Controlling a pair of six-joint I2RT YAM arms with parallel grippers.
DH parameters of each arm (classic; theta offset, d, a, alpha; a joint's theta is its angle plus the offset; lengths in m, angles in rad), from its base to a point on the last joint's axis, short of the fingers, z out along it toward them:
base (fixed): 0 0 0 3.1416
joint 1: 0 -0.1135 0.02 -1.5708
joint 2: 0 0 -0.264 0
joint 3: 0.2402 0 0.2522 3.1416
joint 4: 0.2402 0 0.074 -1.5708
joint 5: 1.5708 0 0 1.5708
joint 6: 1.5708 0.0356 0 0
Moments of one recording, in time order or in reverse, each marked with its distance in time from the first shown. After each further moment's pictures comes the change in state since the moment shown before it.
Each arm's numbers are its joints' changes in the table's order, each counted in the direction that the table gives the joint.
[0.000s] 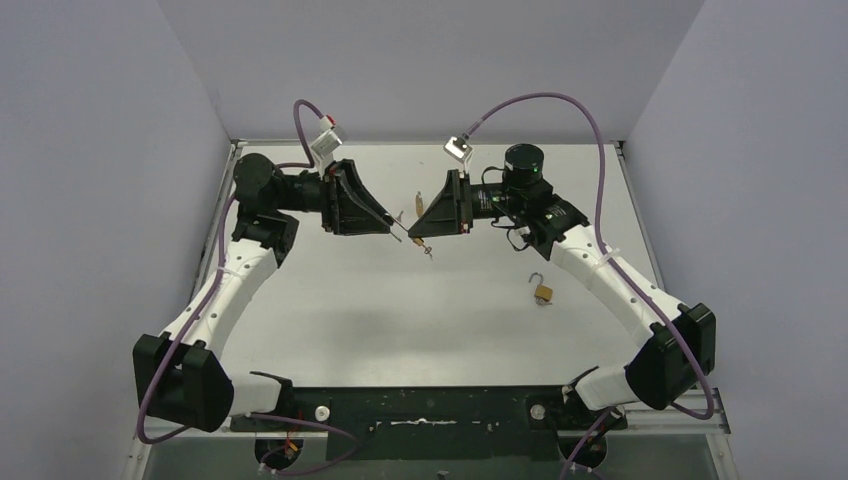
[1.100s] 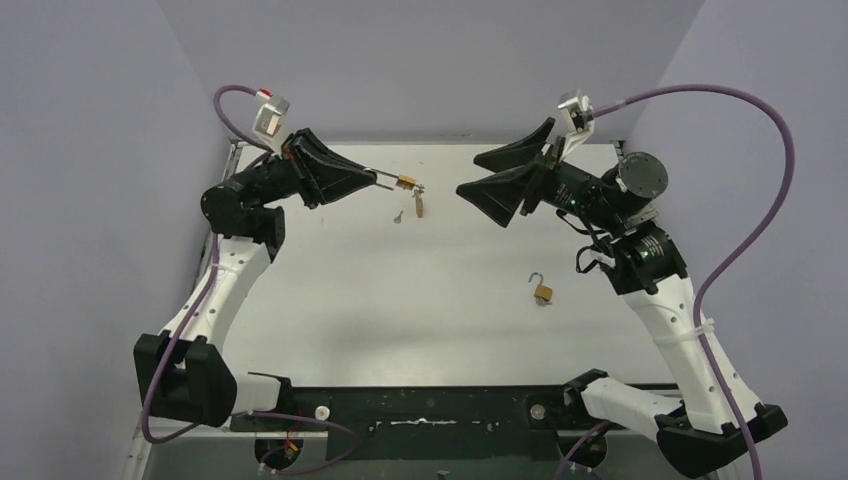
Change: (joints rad) left arm -0.083 -0.056 0.029 -0.639 -0.242 -0.473; right arm 0.103 0.297 0.146 0.122 0.364 -0.361
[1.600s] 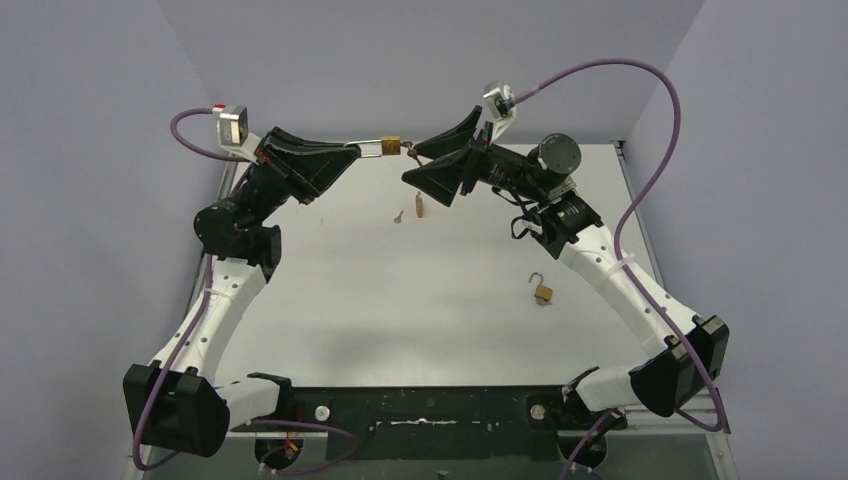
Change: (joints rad) left arm 0.024 0.167 -0.116 0.063 -0.430 0.111; right arm -0.114 -0.251 -0.054 -0.473 -0.021 0.040
